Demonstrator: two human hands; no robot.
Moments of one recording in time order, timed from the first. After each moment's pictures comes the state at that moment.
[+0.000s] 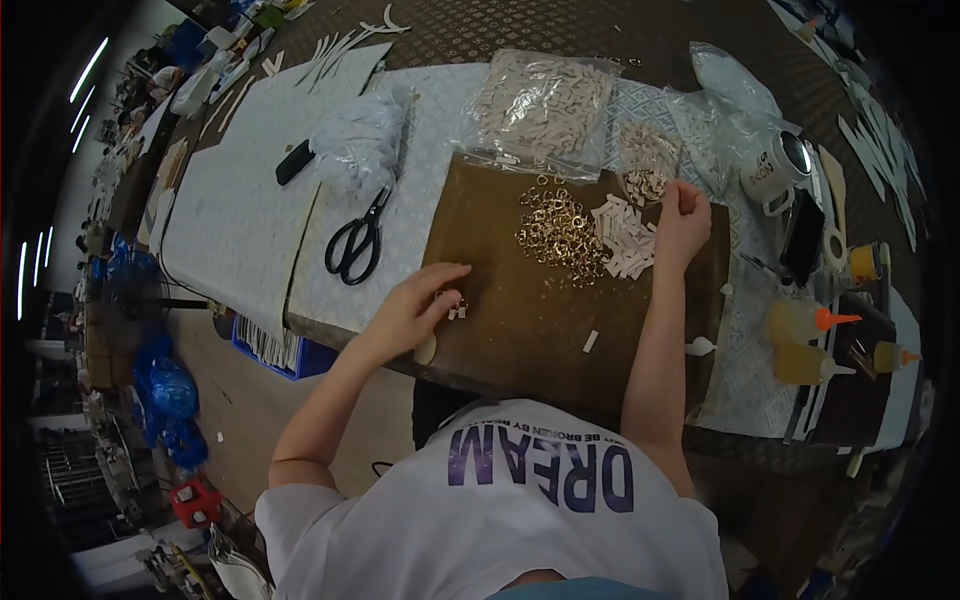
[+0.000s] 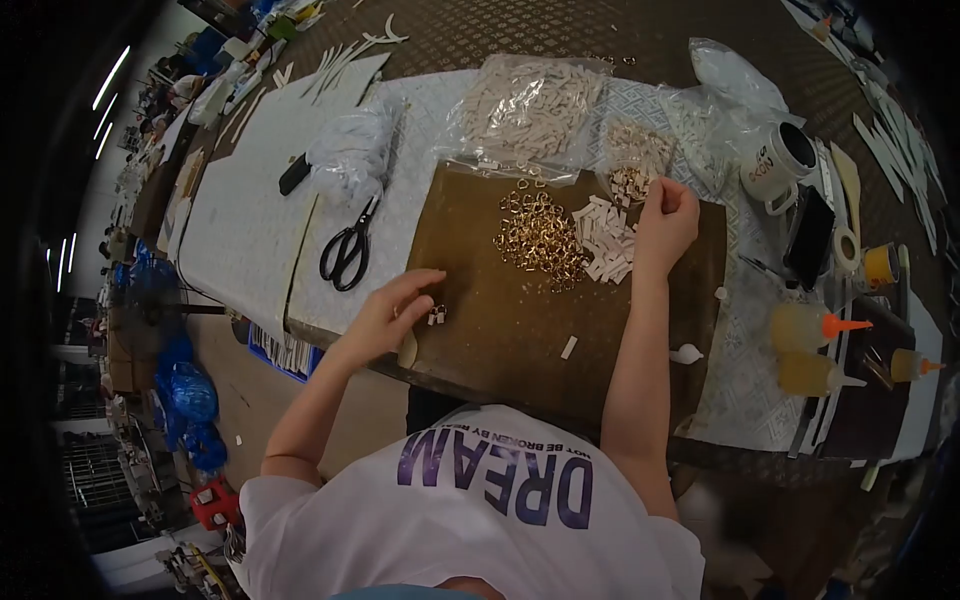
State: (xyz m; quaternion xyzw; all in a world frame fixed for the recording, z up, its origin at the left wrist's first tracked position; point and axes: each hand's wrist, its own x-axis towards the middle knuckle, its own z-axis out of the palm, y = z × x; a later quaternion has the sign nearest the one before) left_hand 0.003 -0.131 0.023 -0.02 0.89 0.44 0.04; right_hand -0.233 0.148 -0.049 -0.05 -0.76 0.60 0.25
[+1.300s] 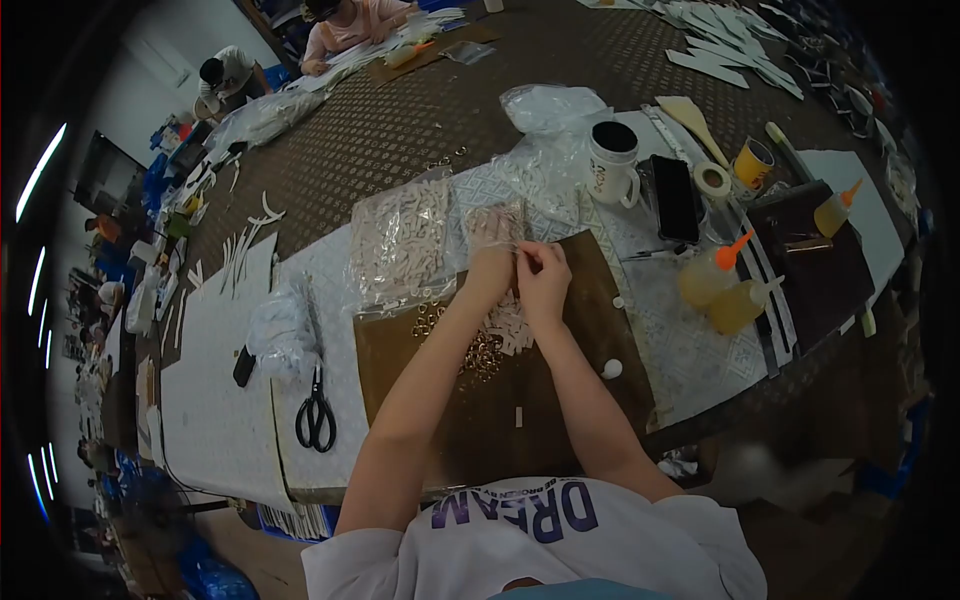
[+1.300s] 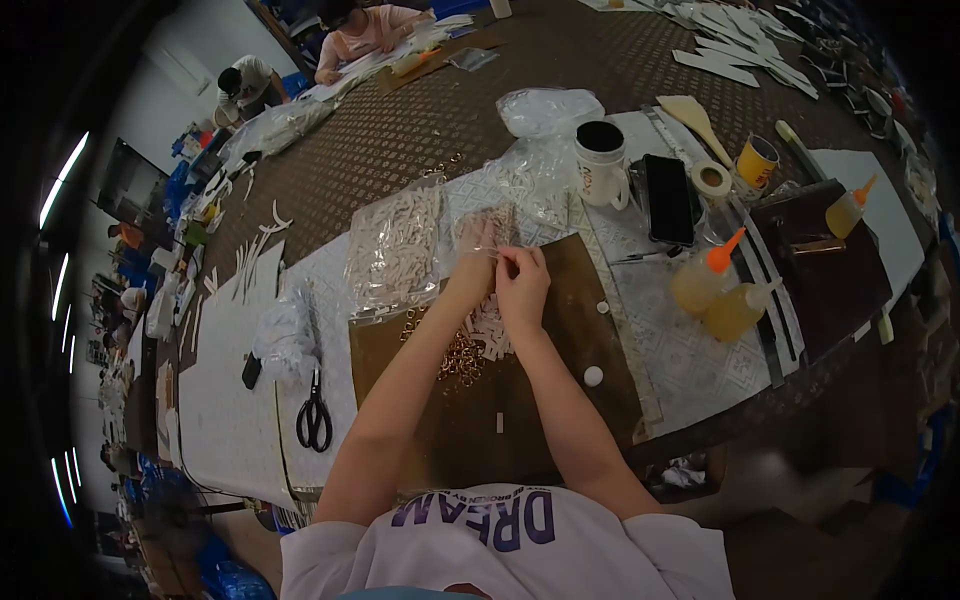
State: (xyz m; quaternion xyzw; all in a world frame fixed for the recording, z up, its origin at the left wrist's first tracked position) left_hand -0.295 0.044 -0.059 0.28 0.95 0.05 -0.13; right_hand -0.229 0.146 -0.043 -0.05 -0.73 0.61 0.30
